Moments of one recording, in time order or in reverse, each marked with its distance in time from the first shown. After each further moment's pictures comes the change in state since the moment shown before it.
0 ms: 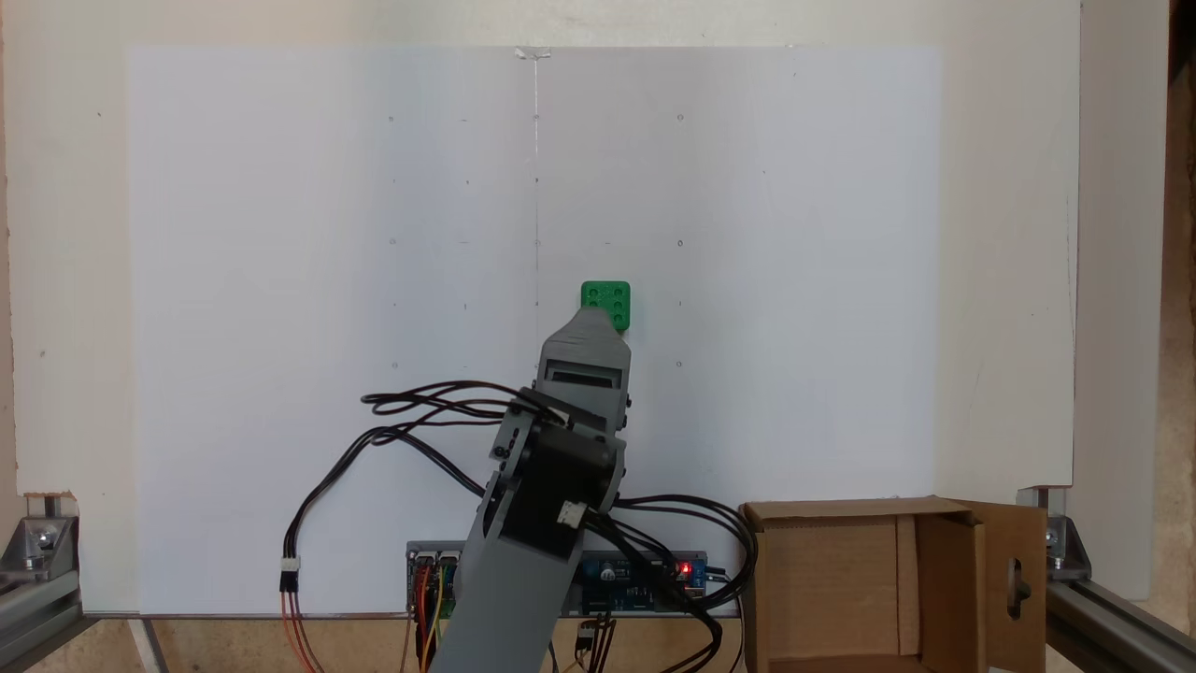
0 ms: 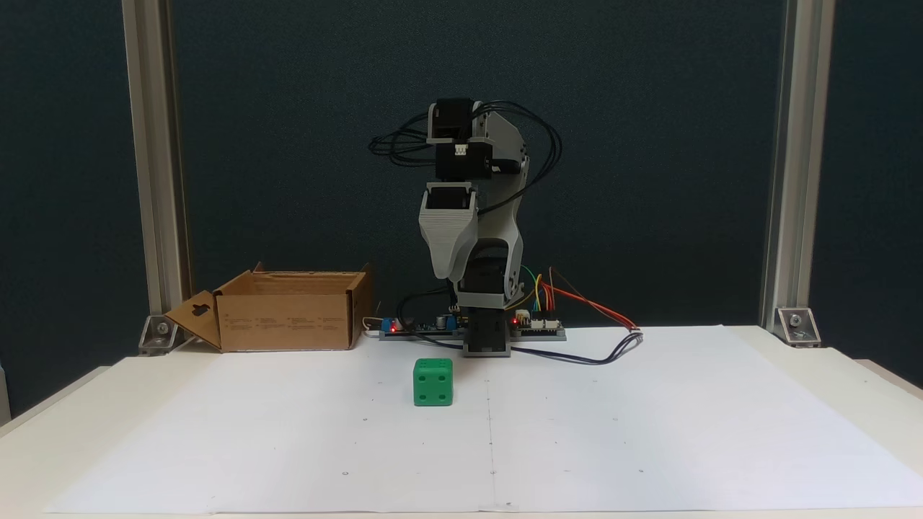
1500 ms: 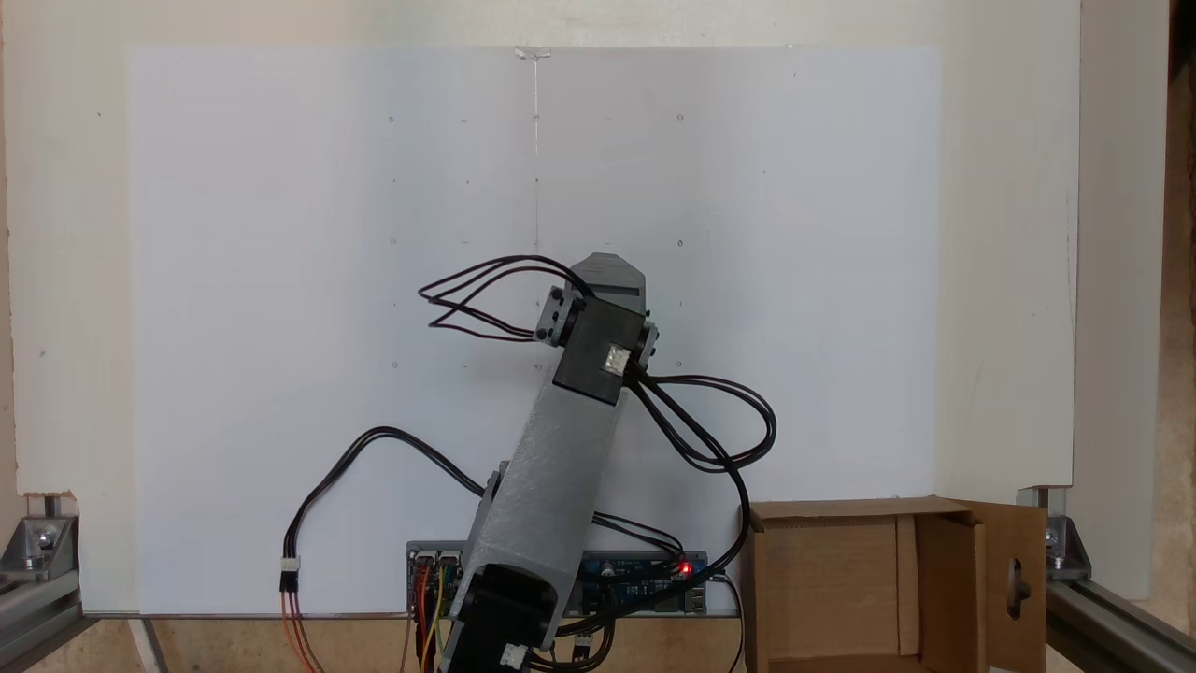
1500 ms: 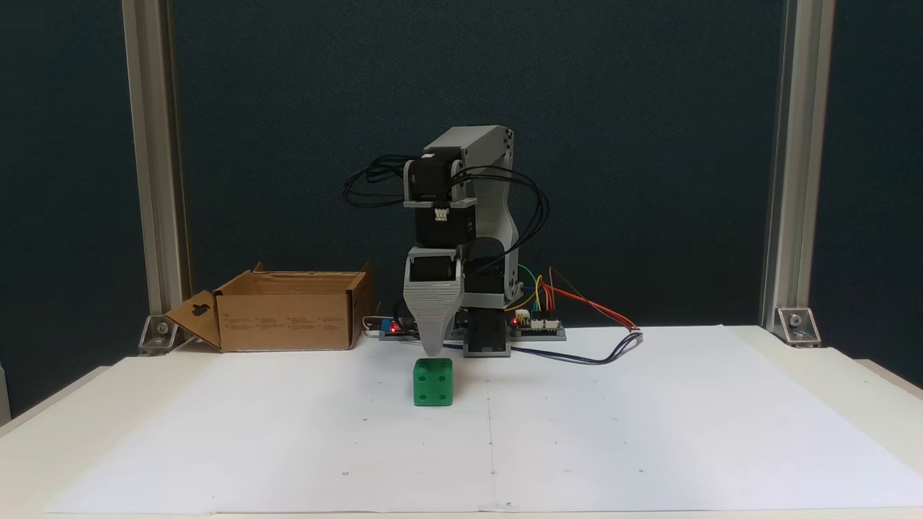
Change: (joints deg) arm -0.7 -21.4 5.6 -17.1 -1.3
